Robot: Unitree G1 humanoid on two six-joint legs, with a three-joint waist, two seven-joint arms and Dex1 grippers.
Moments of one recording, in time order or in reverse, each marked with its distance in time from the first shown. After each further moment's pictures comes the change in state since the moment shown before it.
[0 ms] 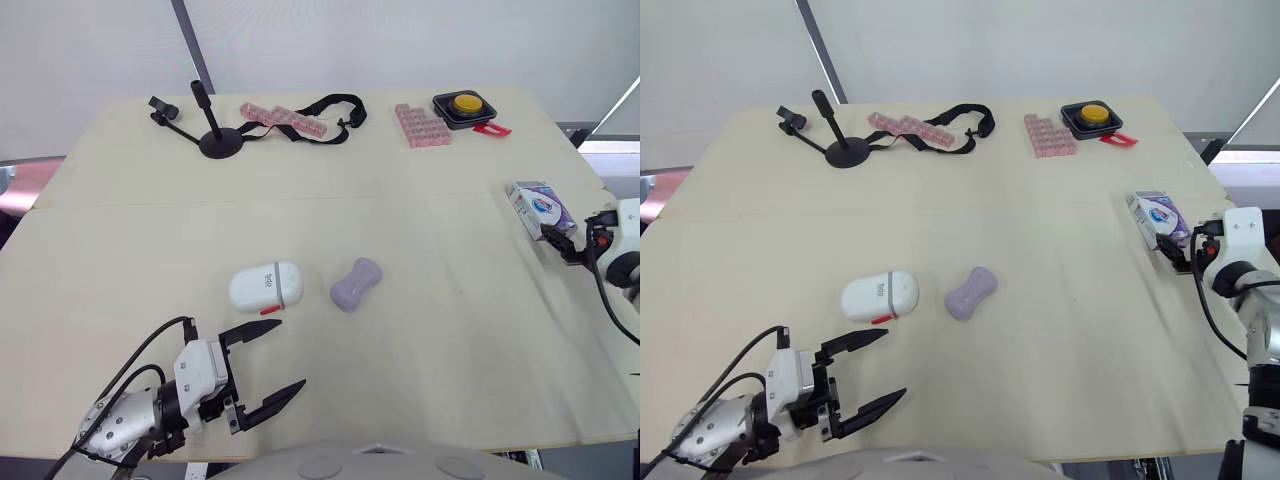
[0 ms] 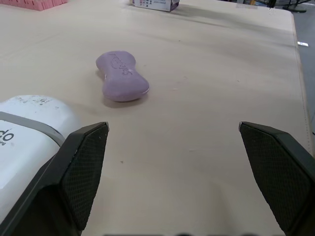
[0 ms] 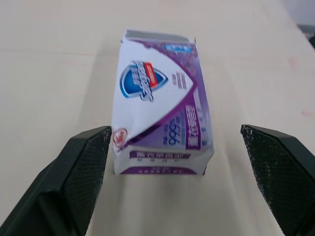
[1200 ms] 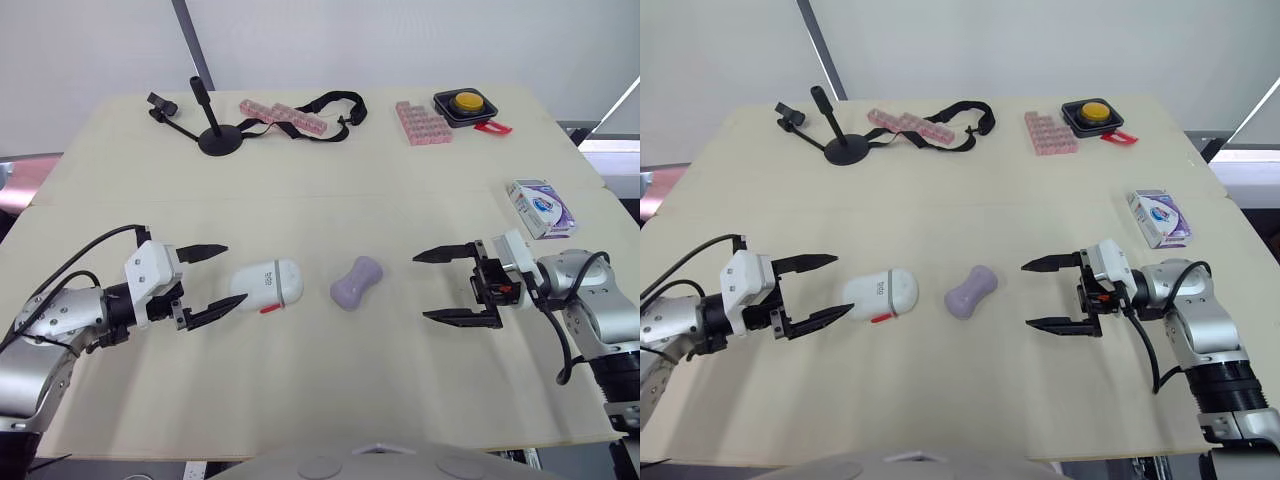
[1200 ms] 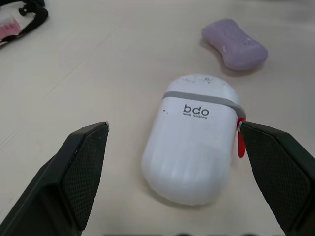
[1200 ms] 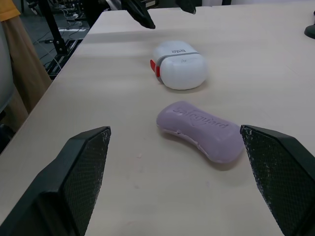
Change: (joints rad) left arm -0.406 0.286 0.227 0.215 -0.092 0.263 -0.134; right arm -0.003 0.069 0.409 -0.310 0.169 -0.306 0.919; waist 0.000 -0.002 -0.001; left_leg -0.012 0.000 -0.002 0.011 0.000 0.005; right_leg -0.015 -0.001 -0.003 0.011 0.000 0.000
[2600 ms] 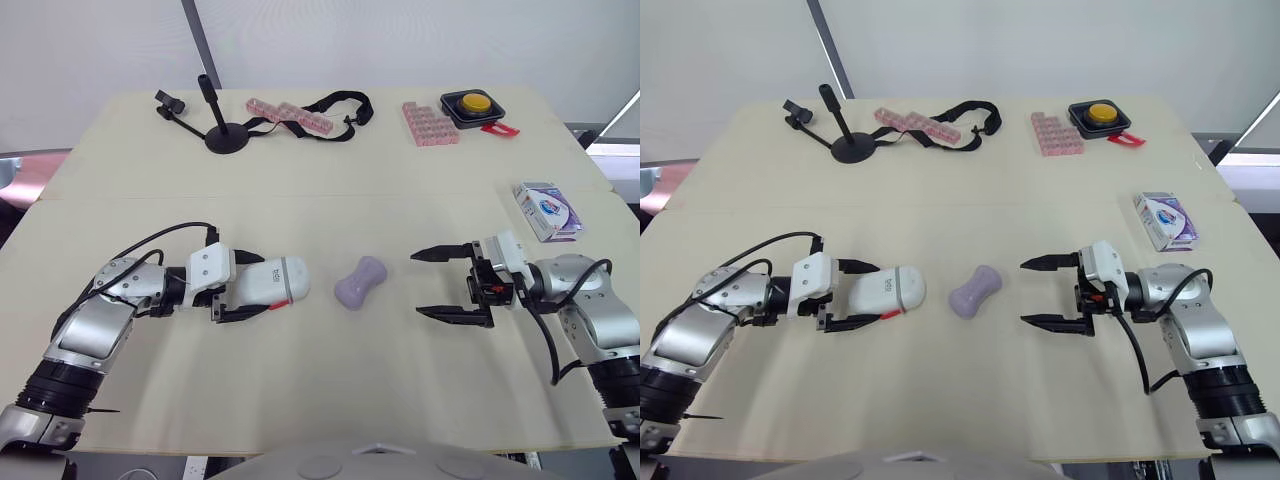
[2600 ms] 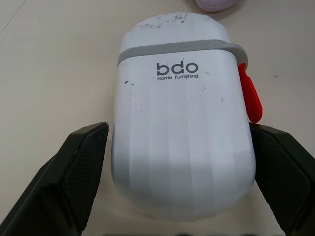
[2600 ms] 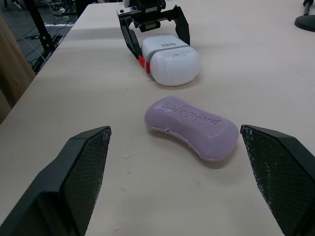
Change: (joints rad) left arm -0.312 -0.092 -0.297 0.257 0.253 -0.093 -0.127; right arm 0.023 0.006 0.010 -0.022 -0.027 0.003 -0.085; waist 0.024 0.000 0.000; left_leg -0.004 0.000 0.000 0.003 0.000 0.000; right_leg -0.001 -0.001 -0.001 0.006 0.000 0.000
